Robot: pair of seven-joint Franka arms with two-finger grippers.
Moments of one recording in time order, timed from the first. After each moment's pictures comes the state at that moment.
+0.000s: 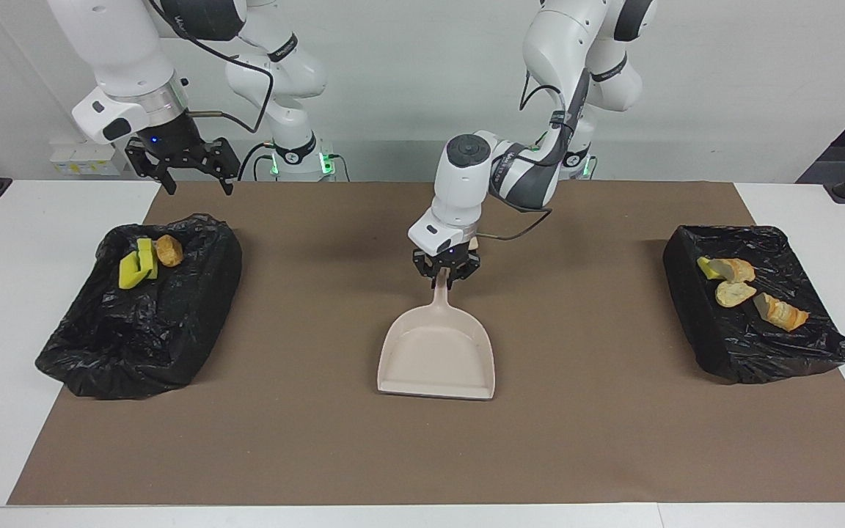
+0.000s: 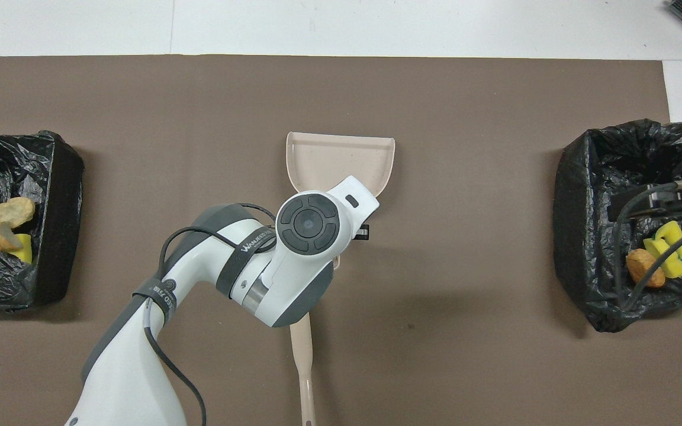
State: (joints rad) left arm -0.65 0.35 -0.06 -1.82 0.00 2.28 -0.60; right arm -0.03 -0.04 0.03 -1.61 -0.02 1.53 0.01
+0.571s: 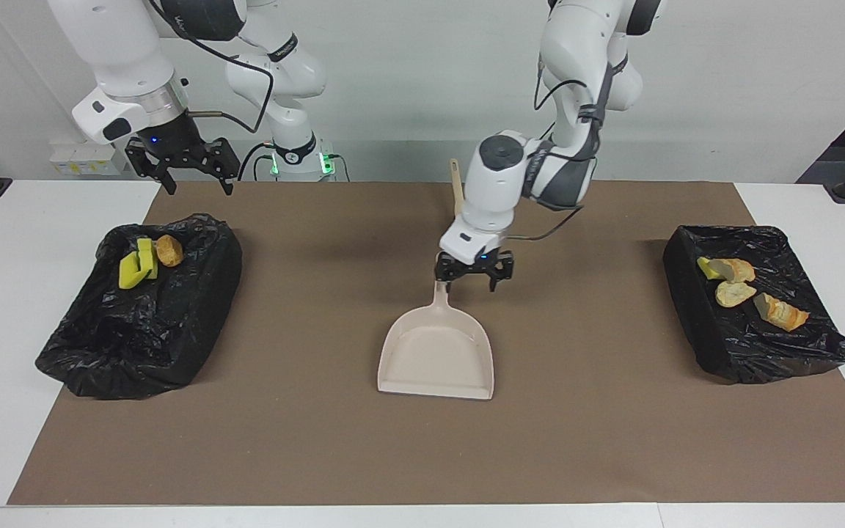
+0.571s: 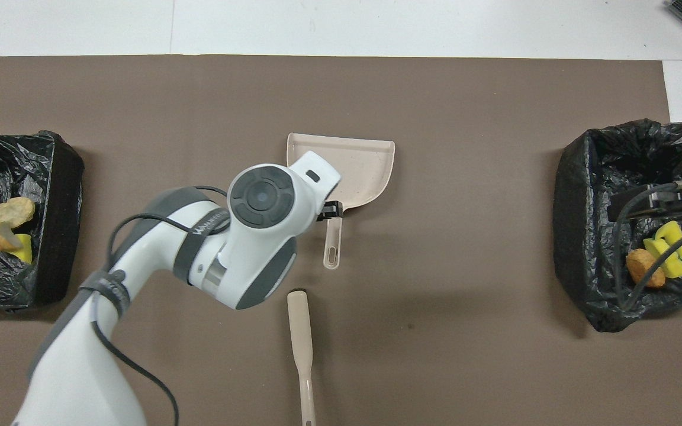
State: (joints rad) left arm -0.56 0.27 -0.01 -1.81 0.00 2.20 -0.62; right arm -0.03 -0.04 0.03 -1.61 -0.02 1.53 0.01
